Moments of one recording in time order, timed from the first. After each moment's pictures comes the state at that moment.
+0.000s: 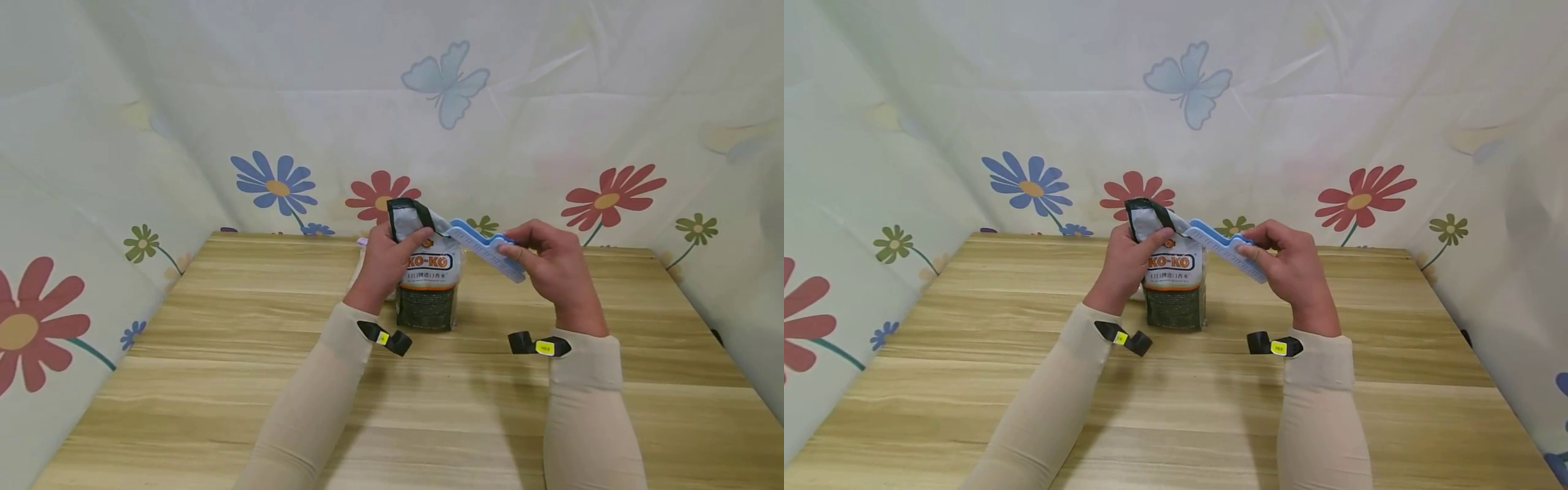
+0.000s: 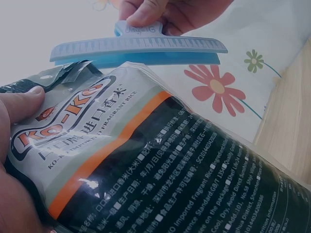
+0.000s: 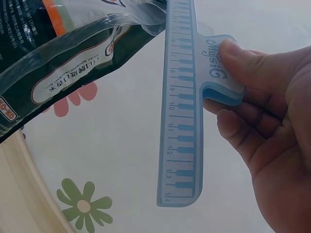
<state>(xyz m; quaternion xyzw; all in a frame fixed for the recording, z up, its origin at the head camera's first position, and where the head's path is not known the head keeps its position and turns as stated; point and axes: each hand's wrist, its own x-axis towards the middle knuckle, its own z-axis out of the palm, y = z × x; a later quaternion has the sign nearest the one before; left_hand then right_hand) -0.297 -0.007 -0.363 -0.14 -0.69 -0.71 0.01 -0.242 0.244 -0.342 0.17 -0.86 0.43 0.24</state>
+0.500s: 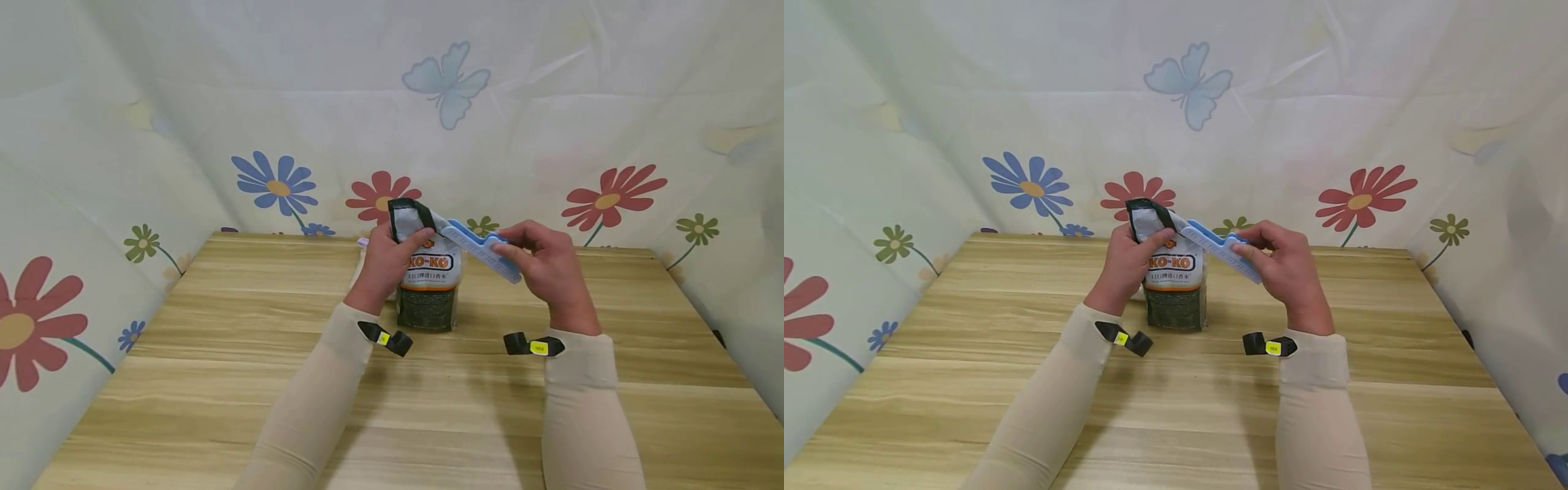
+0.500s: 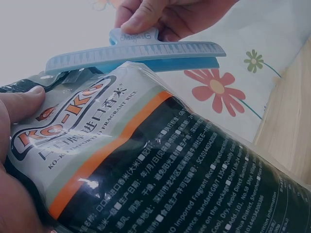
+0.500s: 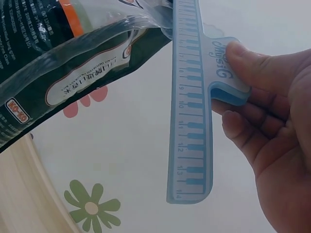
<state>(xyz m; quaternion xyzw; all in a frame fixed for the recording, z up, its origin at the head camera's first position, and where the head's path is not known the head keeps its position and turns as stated) -0.288 -0.007 -0.353 -0.13 -0.70 -0.71 0.00 -0.248 0.236 -0.348 0.20 -0.84 0.43 0.26</state>
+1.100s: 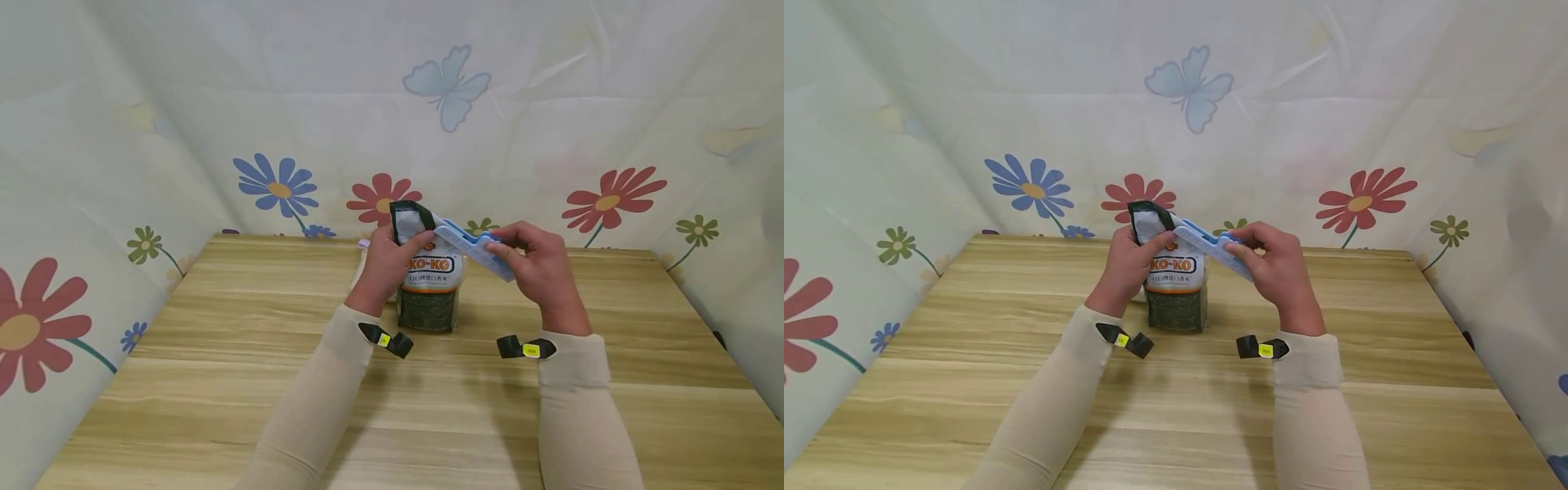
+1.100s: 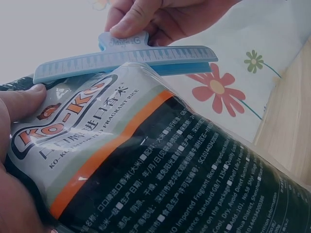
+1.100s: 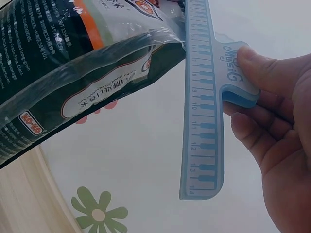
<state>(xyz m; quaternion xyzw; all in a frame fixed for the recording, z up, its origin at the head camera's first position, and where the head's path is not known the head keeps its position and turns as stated) -0.297 -0.007 -0.362 -0.13 -0.70 -0.70 0.01 -0.249 0.224 -0.346 0.19 -0.85 0.42 0.27</state>
